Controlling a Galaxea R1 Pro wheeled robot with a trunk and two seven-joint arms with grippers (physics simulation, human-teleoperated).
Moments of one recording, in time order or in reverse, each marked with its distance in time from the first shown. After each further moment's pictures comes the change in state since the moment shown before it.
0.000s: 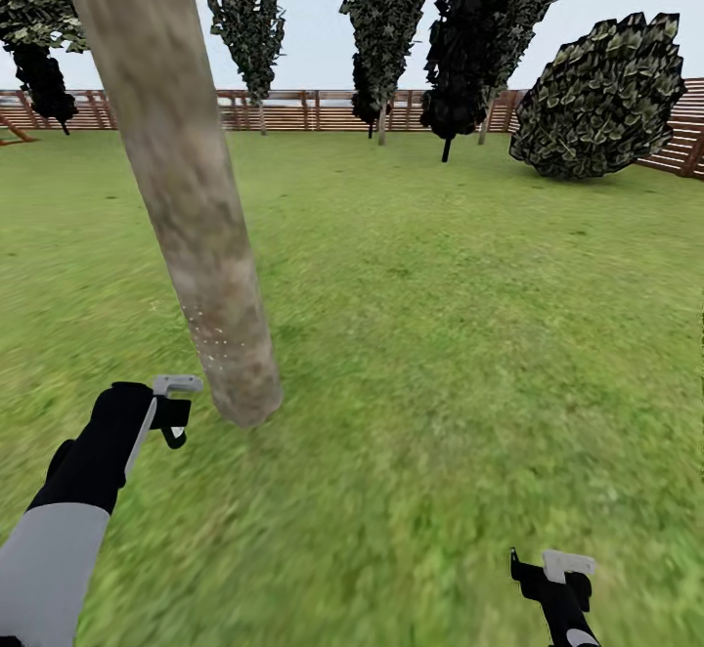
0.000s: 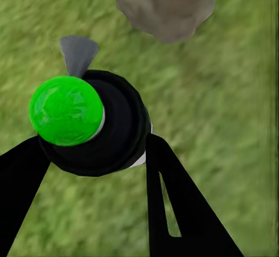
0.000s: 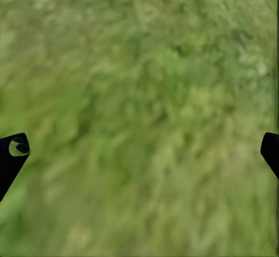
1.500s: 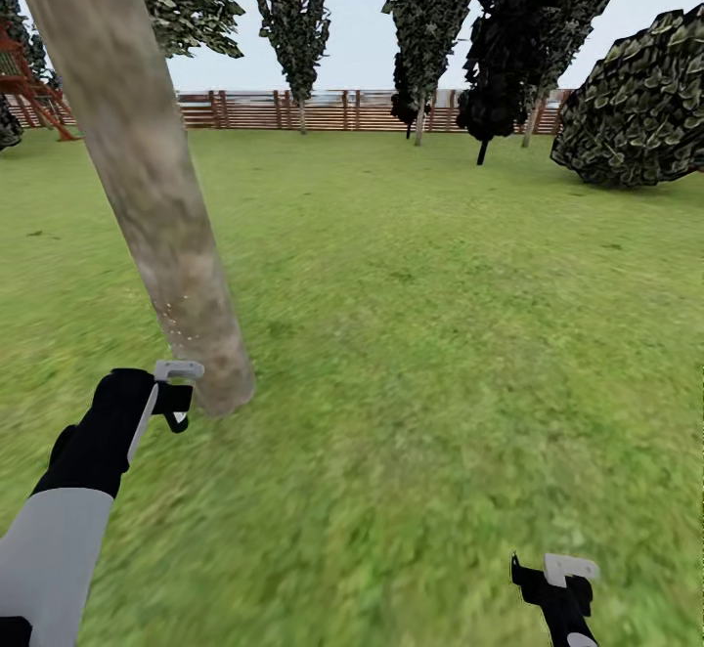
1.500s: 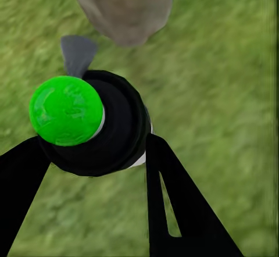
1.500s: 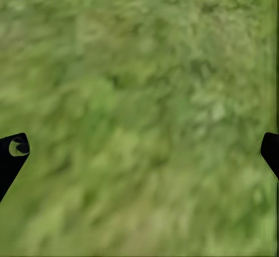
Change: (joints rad) left arm -0.045 -0.006 0.000 -0.003 -0.002 0.002 0.004; right arm 0.000 0.001 0.000 0.016 -0.002 0.000 0.001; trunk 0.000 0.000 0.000
